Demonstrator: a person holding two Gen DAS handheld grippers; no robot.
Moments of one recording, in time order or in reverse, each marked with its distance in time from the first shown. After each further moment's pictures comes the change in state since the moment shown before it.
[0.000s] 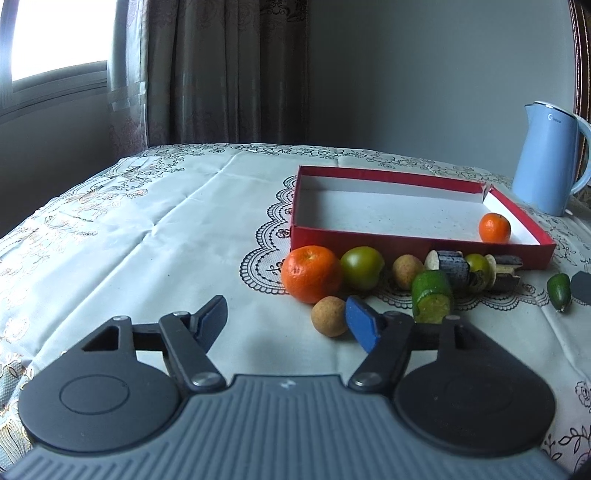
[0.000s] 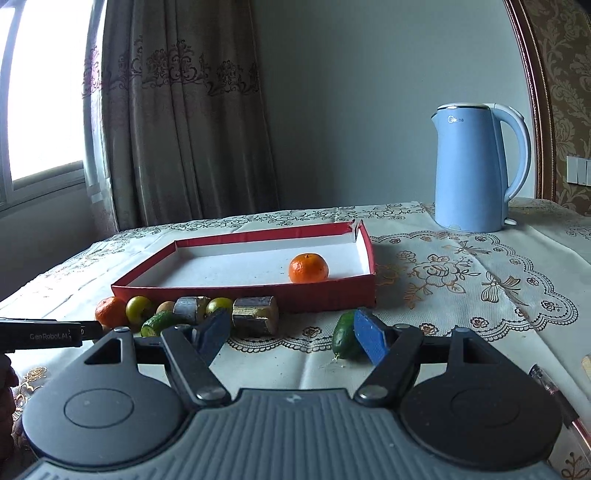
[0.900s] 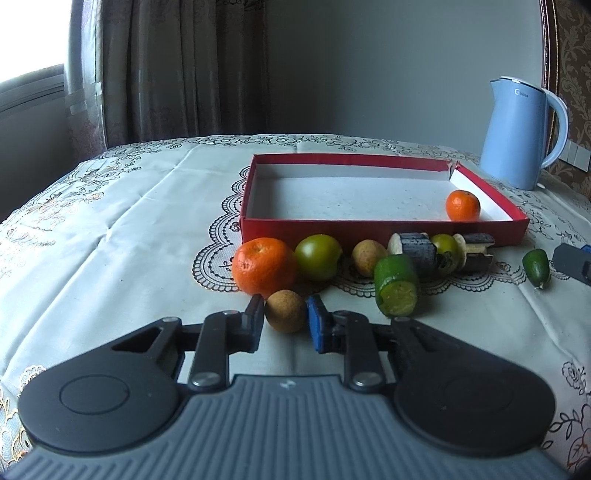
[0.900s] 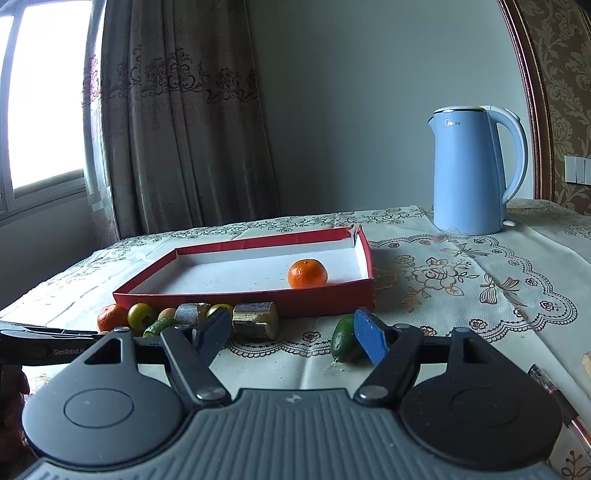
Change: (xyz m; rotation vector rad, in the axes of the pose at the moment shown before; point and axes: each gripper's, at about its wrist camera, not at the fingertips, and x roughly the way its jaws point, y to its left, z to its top) left arm 0.012 -0.015 -0.001 0.070 0.032 -0.090; right arm -0.002 -0.003 0.000 0.020 -0.017 0.004
